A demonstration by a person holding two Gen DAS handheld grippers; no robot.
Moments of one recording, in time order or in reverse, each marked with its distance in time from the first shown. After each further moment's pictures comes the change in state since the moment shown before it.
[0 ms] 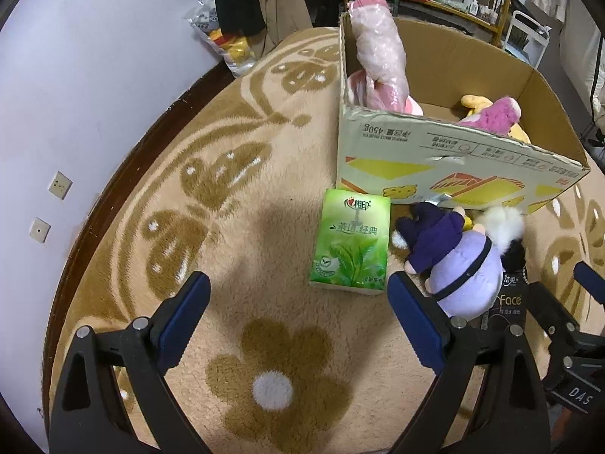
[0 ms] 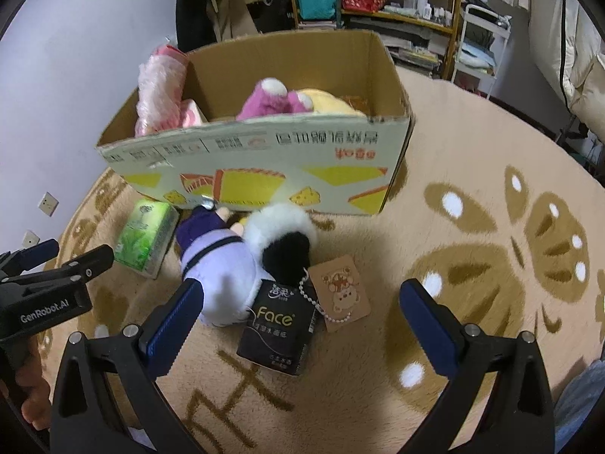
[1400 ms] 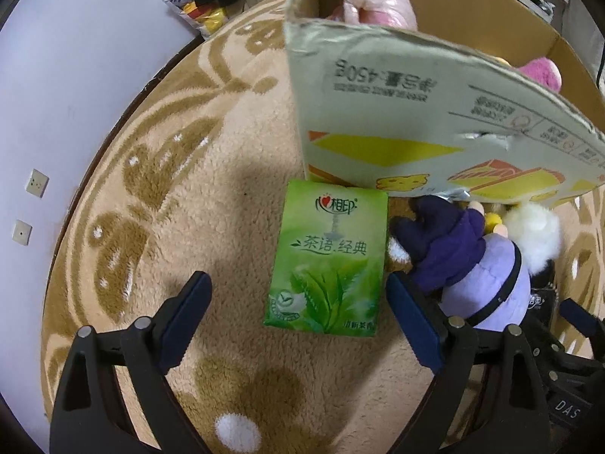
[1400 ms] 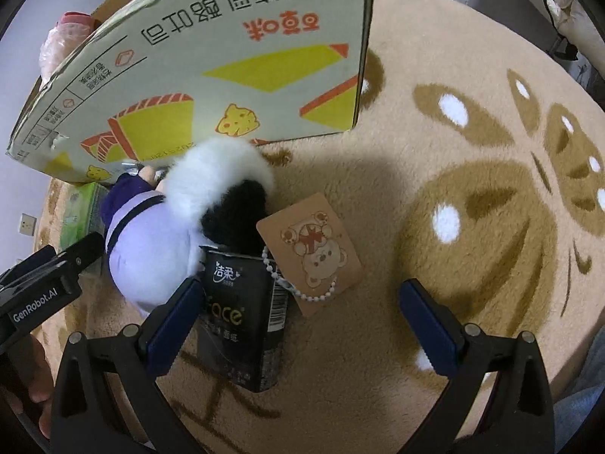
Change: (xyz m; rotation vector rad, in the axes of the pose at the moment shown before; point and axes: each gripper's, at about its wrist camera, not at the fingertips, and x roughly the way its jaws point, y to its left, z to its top) left arm 0.067 -0.021 0.021 0.042 0.118 -0.029; right arm 0.072 -0.039 -0.008 0.177 0.234 -0.047
